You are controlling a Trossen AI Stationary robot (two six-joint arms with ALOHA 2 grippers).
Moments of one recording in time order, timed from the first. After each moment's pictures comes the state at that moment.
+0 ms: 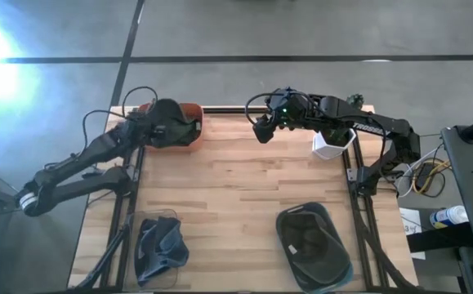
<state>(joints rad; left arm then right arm) 0.73 0.68 0.53 -0.59 -0.53 -0.52 -0.23 1.56 1.68 -0.88 0.33 0.47</state>
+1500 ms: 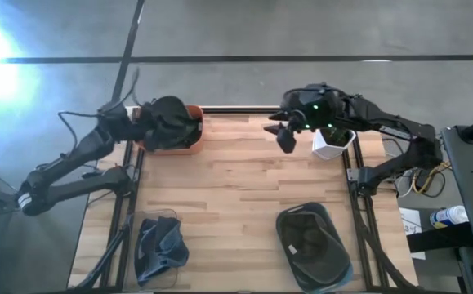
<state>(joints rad) 0.69 0.64 0.69 -0.07 0.61 -0.59 -0.25 1.35 1.54 -0.76 0.01 0.21</state>
